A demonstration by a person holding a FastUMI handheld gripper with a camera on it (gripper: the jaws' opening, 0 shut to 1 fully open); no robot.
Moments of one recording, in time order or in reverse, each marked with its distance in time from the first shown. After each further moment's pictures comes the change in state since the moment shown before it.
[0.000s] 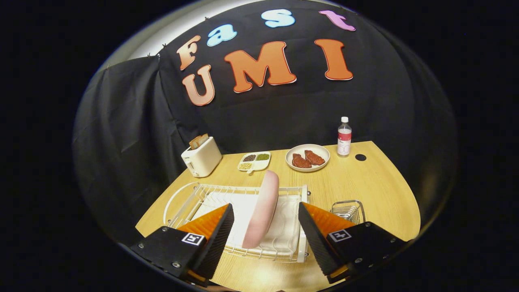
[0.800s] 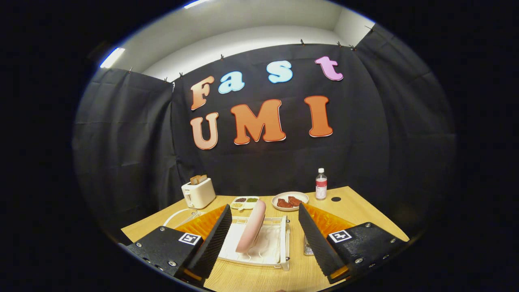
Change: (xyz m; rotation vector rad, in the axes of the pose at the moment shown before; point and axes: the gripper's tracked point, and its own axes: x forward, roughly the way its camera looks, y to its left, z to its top) arm -0.112 -0.004 0.026 -0.091 -0.417 -0.068
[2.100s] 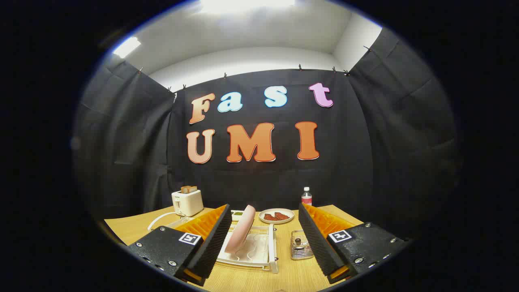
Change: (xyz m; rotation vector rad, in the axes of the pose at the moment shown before) arm -0.055 -0.003 -0.006 -0.075 -0.248 -0.095
